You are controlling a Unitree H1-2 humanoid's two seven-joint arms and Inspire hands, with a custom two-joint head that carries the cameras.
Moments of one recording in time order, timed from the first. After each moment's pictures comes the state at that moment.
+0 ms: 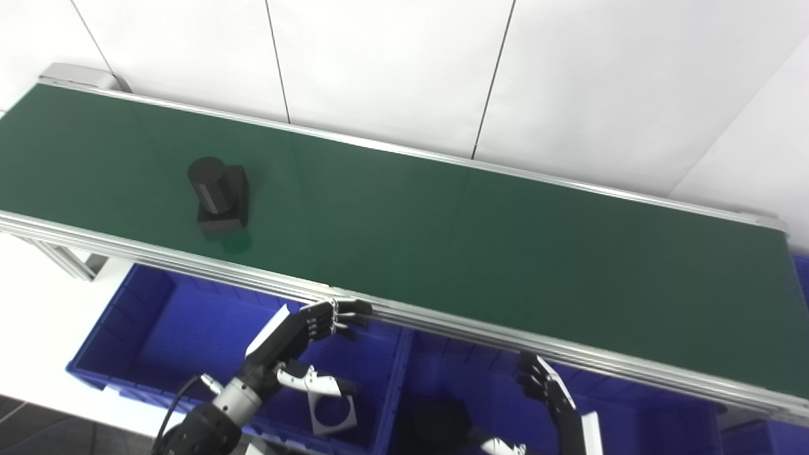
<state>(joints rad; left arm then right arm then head) 0.23 0.10 -0.21 0.20 0.05 -0.43 -0.23 0.40 -0.19 0.15 0.07 -0.24 -0.41 -0.14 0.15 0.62</state>
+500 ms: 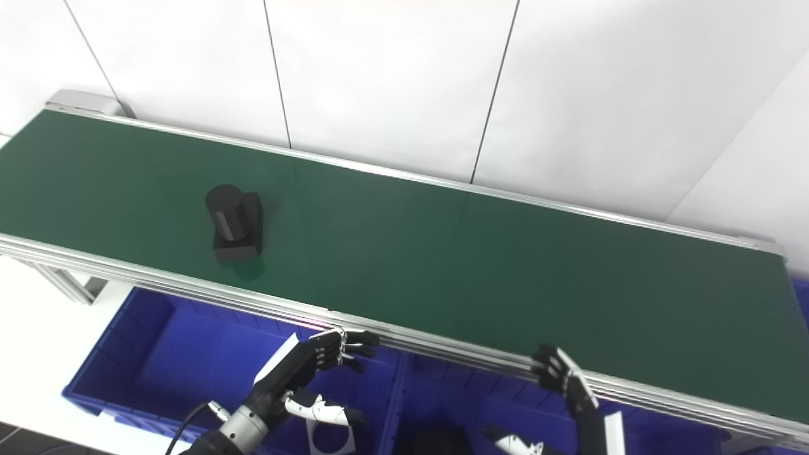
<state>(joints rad) 0.21 0.10 -0.24 0.25 0.04 -0.43 -0.21 0.35 -0.19 0.15 -0.10 -0.23 -0.41 -0.20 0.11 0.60</state>
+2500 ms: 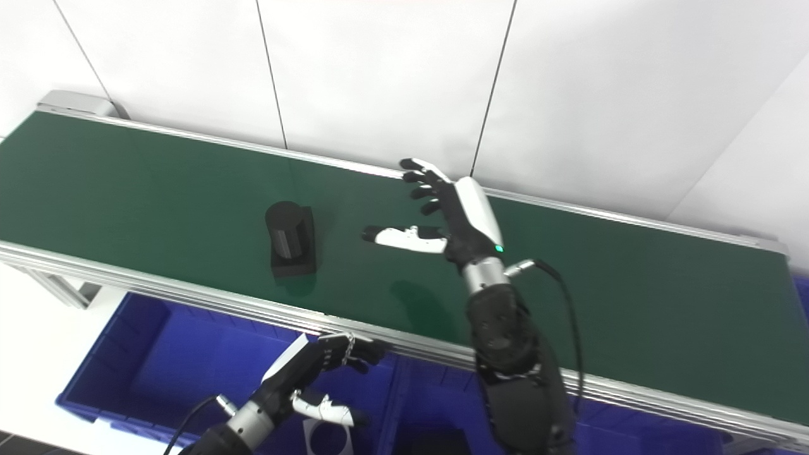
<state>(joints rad) 0.17 0.16 -0.33 0.29 0.08 -0.43 -0.12 -0.38 0.01 0.35 0.15 -0.51 0.17 0.10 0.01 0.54</state>
